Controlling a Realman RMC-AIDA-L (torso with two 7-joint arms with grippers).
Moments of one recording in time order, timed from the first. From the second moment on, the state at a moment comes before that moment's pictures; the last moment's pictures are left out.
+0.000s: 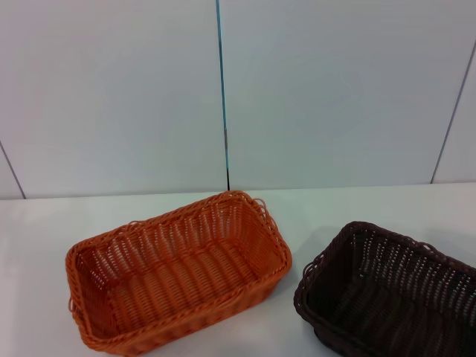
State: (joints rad) left arm -0.45 -1.97 0.24 0.68 1.76 0.82 -1.71; right arm 0.40 2.08 2.42 1.38 0.46 -1.67 -0.40
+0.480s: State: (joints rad) left arm -0.45 -1.96 0.24 0.68 1.76 0.81 -1.71; right arm 0.41 2.08 2.41 1.37 0.46 -1.63 -0.39
